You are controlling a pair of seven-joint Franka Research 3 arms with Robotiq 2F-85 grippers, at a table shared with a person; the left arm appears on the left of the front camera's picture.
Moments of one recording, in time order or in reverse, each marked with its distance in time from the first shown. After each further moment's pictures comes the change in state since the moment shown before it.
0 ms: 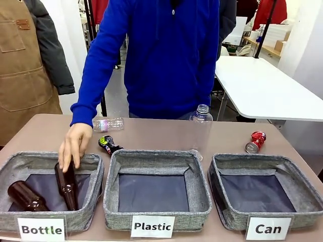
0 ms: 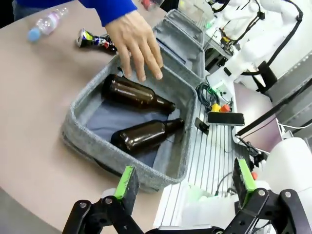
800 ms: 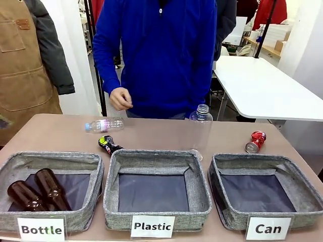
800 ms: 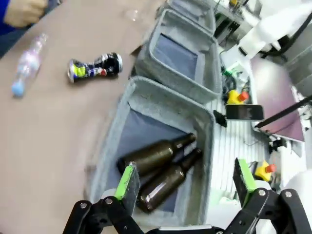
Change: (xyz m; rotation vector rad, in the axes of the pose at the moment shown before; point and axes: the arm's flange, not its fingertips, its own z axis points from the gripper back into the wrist) left arm 0.176 -0.007 -0.110 0.073 0.291 -0.124; right arm 0.000 0.000 0.000 0.000 0.000 0.001
